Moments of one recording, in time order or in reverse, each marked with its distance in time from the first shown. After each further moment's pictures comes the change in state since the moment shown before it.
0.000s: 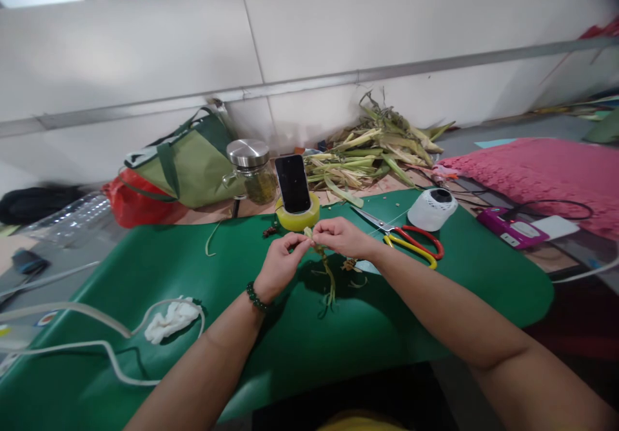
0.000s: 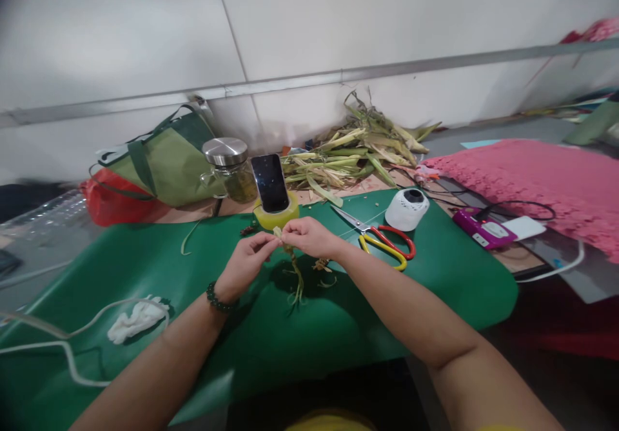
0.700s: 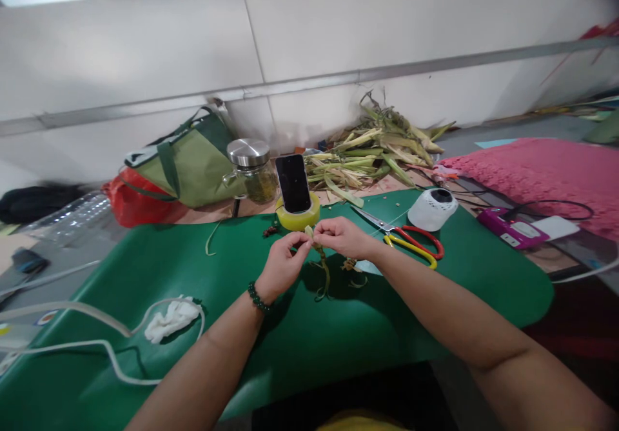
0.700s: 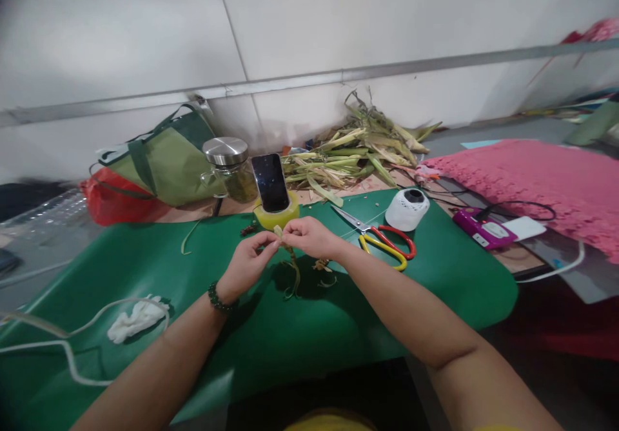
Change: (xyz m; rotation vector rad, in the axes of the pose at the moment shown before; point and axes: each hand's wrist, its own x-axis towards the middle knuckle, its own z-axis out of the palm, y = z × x) left_hand -0.001 -0.001 0.001 0.137 -0.001 0.079; right_hand -0.001 0.000 -0.001 -0.087 0.021 -0.011
